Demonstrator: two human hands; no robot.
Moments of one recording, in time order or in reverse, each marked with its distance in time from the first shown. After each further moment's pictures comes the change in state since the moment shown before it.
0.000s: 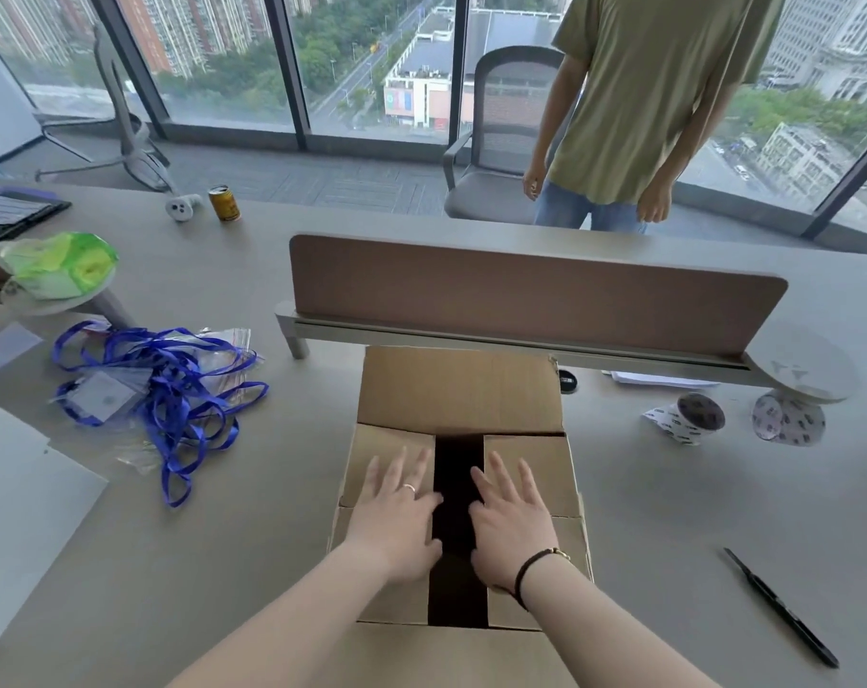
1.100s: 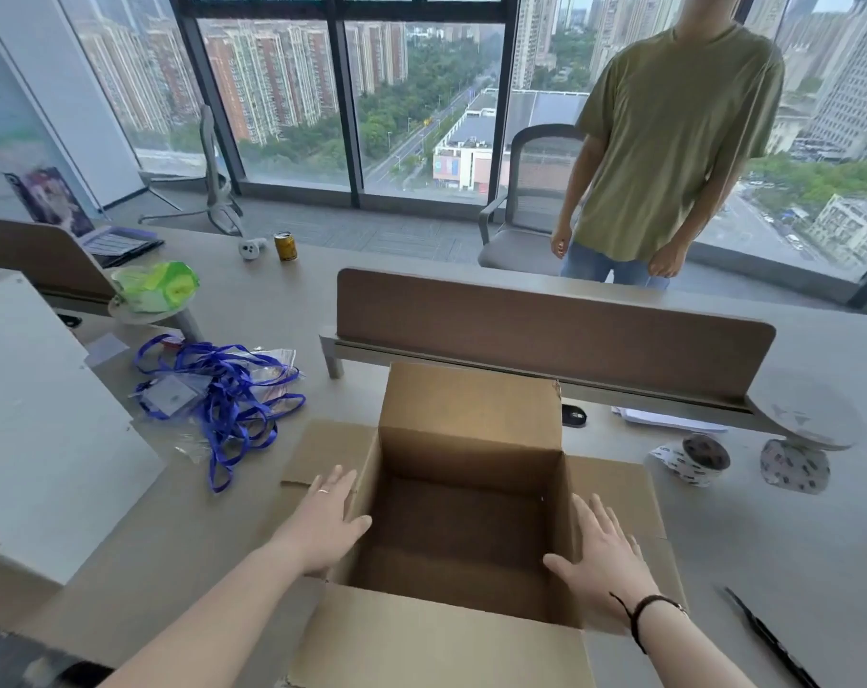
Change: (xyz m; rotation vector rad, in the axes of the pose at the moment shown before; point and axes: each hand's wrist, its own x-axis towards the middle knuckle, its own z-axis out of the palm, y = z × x) left_hand -0.074 -0.057 0.010 -0.639 0.098 -0.405; right_hand -0.078 0.087 0.036 0.655 0.082 0.338
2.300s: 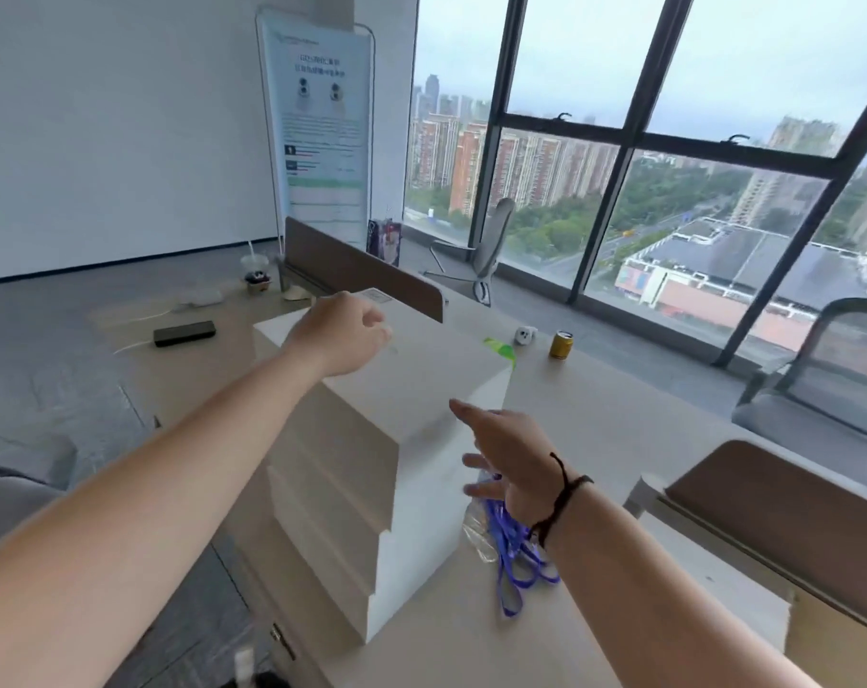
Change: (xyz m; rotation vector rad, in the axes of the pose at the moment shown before) left_hand -0.097 -0.315 -0.470 -0.137 0.819 -0.099; right_hand -0.089 -0.688 0.055 0.714 -0.385 -0.312
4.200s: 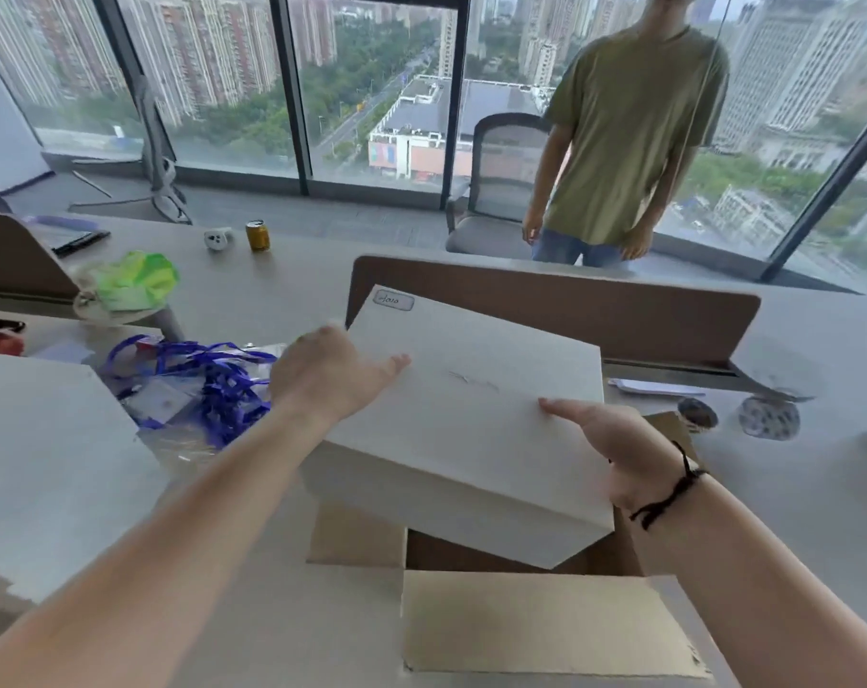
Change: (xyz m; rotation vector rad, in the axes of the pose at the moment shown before) left_hand -0.213 0.314 0.263 0.132 -0.352 0.233; right_hand -0.215 0.252 -0.375 0.512 0.610 0.229
